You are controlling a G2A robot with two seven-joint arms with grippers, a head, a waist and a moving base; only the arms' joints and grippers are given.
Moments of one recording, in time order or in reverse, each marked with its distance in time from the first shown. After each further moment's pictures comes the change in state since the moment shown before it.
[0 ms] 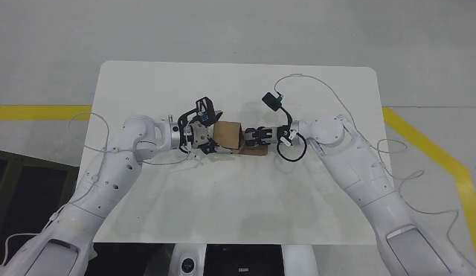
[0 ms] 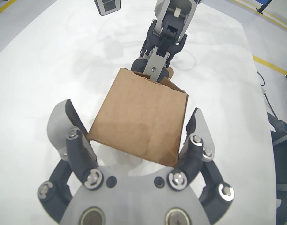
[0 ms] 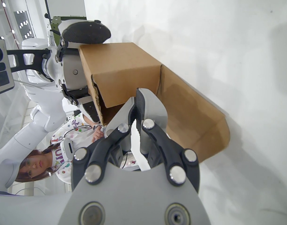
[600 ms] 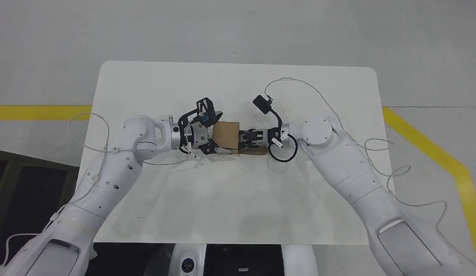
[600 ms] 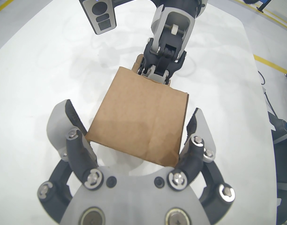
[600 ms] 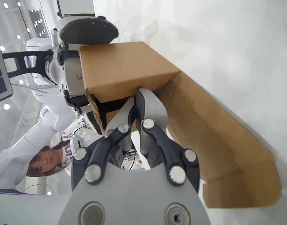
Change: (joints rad) left arm 0.002 -0.003 -0.001 0.000 0.005 -0.001 -0.007; right arm 0.053 -0.059 -0.090 0.132 0.111 -0.072 -0.013
